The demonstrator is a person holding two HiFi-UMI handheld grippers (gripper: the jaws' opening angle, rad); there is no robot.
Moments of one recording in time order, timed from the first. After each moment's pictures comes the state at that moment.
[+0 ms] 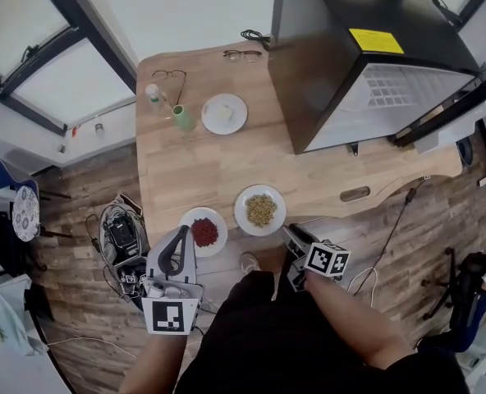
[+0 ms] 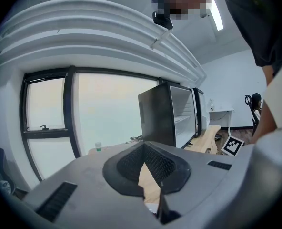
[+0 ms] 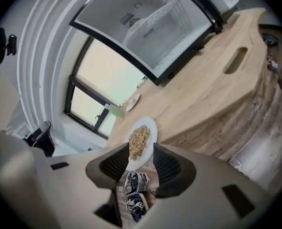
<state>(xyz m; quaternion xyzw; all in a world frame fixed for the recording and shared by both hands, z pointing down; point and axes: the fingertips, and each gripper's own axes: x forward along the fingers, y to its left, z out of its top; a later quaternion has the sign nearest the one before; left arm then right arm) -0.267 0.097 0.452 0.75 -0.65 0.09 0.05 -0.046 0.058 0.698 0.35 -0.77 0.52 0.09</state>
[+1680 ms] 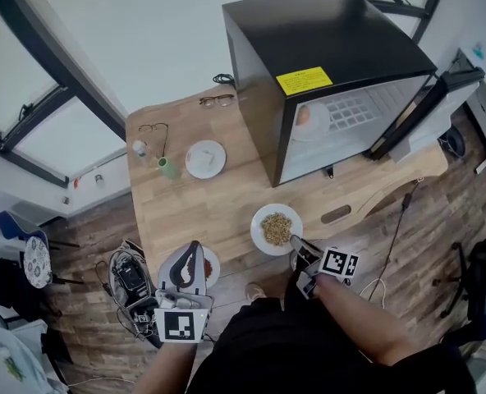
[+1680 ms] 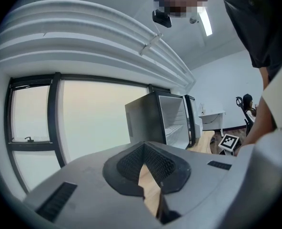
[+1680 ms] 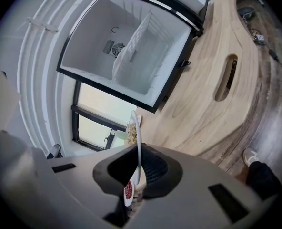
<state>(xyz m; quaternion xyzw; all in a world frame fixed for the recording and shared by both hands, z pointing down) -0.210 0.047 0.408 0.79 -0.61 0.08 -0.01 0.007 0.005 0.646 0.35 -0.74 0.58 -0.04</state>
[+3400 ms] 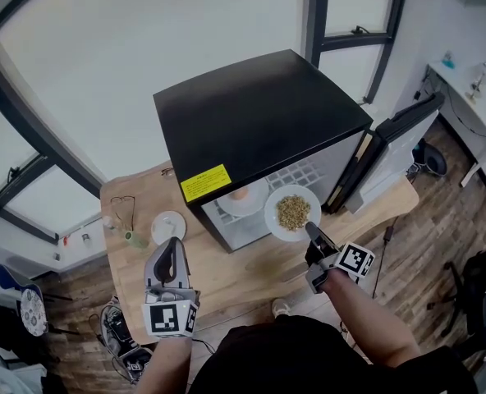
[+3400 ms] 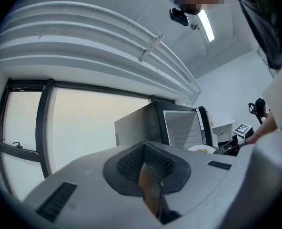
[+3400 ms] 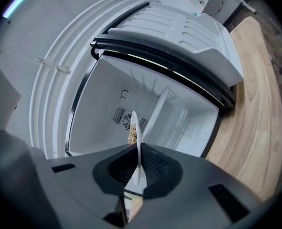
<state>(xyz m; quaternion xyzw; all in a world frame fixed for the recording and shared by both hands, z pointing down) -0.119 -0.115 0.335 0.78 -0.62 0.02 -0.07 0.197 -0.182 0.502 0.42 -0.74 0.49 -0.19</state>
